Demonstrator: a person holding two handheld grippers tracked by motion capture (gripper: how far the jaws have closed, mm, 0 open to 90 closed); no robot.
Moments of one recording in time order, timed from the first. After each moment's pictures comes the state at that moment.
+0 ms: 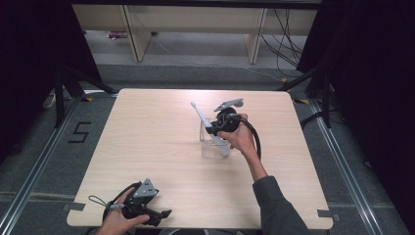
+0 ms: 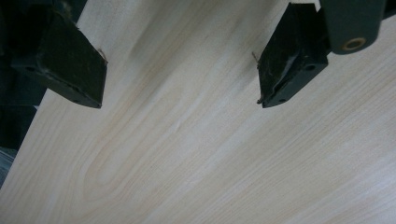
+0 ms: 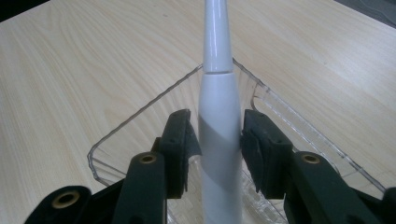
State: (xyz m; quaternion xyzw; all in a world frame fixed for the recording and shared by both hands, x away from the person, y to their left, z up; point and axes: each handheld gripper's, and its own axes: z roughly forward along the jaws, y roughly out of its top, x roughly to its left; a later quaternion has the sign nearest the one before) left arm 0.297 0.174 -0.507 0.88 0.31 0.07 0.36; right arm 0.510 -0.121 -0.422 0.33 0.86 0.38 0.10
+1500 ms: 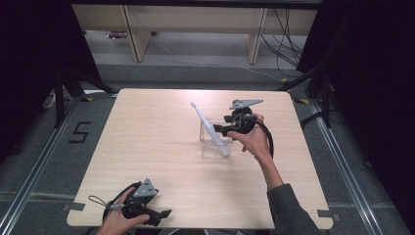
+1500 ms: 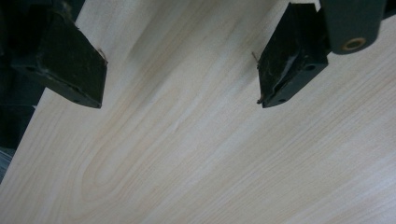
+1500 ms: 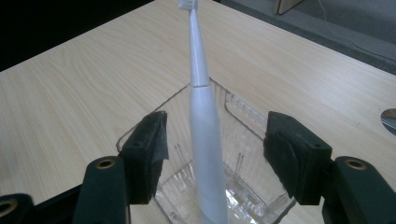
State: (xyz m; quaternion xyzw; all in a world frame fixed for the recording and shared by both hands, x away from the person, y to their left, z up) left arm 0.298 0.175 -0.507 0.88 0.31 0.07 0.36; right arm 0.483 -0.156 -0.395 0.35 0.82 0.43 0.13
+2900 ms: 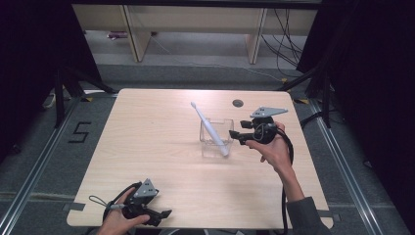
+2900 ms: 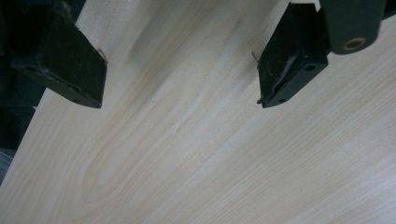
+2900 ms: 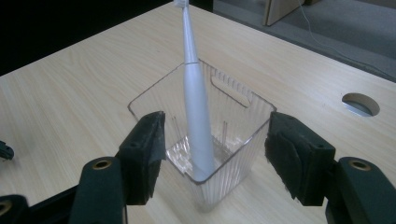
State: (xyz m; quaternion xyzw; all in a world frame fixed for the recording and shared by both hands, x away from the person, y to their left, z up) left arm 0.297 0.174 -0.507 0.88 0.31 0.07 0.36; right arm 0.443 -0.204 -0.384 0.35 0.81 0.45 0.14
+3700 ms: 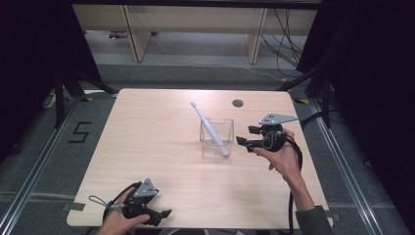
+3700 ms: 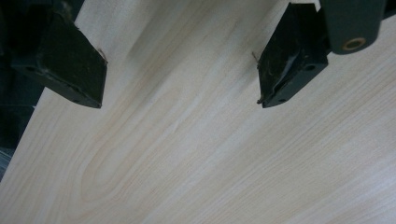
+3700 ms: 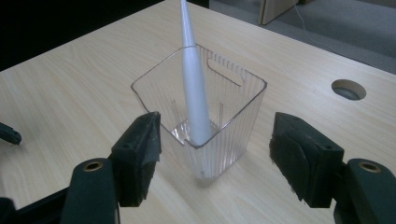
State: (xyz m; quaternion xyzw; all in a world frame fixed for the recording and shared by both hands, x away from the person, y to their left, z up) left arm 0.297 0.174 -0.507 0.88 0.31 0.07 0.36; right arm 0.422 -0.223 -0.387 0.35 0.80 0.45 0.15
